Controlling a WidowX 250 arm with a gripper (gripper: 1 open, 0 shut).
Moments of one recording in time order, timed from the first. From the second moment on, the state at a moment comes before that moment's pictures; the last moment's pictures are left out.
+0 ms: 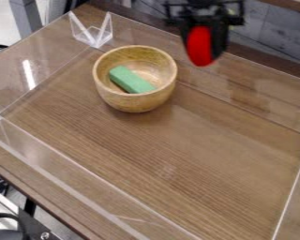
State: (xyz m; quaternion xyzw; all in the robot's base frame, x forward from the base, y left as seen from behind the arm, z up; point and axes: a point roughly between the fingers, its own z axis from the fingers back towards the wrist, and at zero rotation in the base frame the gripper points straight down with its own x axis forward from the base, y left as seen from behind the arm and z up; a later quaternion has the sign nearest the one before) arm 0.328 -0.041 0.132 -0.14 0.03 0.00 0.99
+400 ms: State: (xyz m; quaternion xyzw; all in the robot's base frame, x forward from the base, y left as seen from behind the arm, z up) arm 0.310 -0.059 0.120 -0.13 0.05 -0.05 0.99
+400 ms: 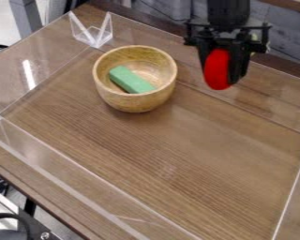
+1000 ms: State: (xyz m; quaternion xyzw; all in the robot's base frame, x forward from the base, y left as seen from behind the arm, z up) arm 0.319 -0.049 0.094 -0.13 0.02 -0.03 0.99
